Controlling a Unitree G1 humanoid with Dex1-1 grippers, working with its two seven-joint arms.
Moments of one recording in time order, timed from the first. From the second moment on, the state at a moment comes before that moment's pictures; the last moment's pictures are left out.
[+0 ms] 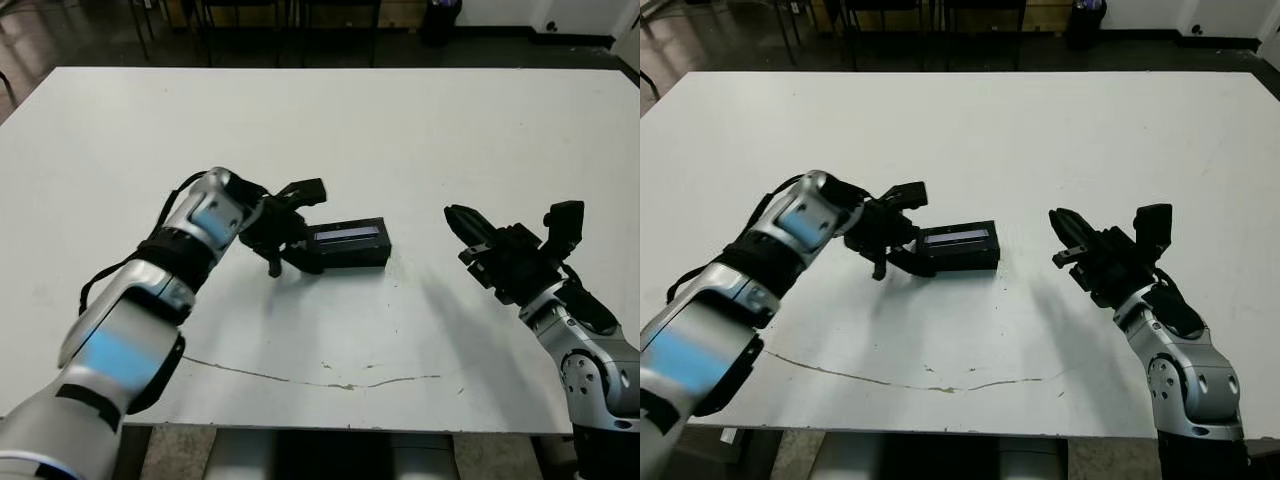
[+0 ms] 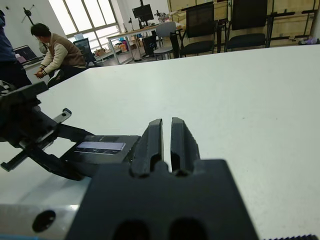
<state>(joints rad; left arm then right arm) -0.95 0.26 -0.48 0.83 0.16 0.38 -1.30 -0.08 -0.36 -0.15 -0.23 0.49 0.47 0.40</state>
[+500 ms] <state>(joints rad) -0.98 0.22 -0.47 0.93 0.17 0.32 -1.28 -0.07 -0.36 -0.16 -0.24 0.51 0.47 0.40</state>
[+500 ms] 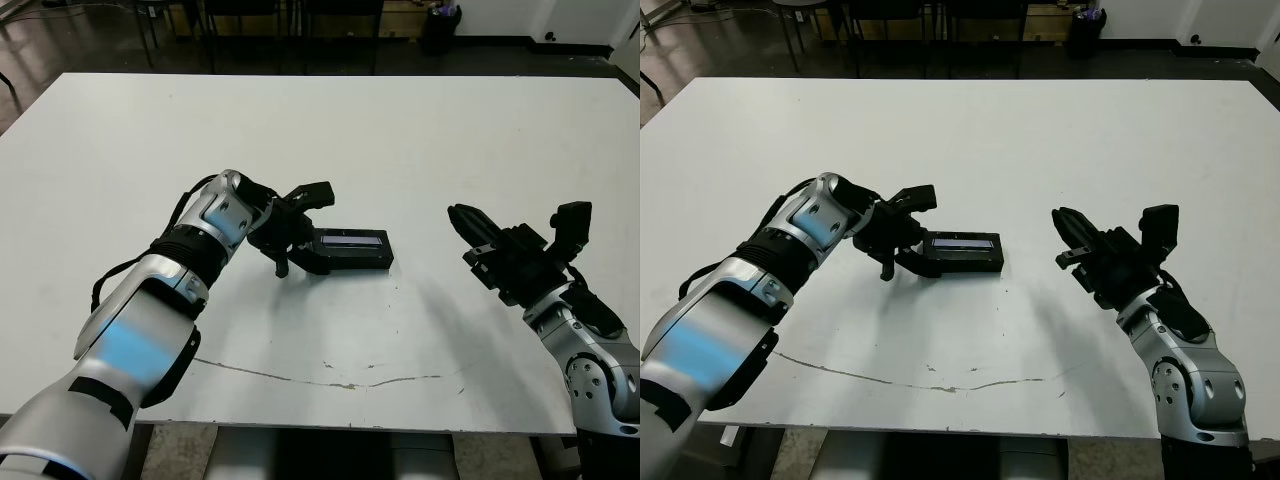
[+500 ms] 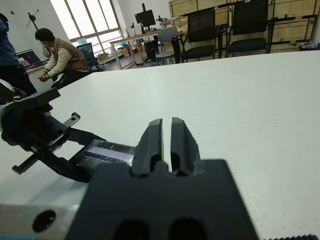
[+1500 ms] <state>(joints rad) -0.94 0.28 -0.48 0.95 0.15 0.04 -1.33 -0.09 -0.36 -0.15 -0.23 0.51 0.47 0.40</state>
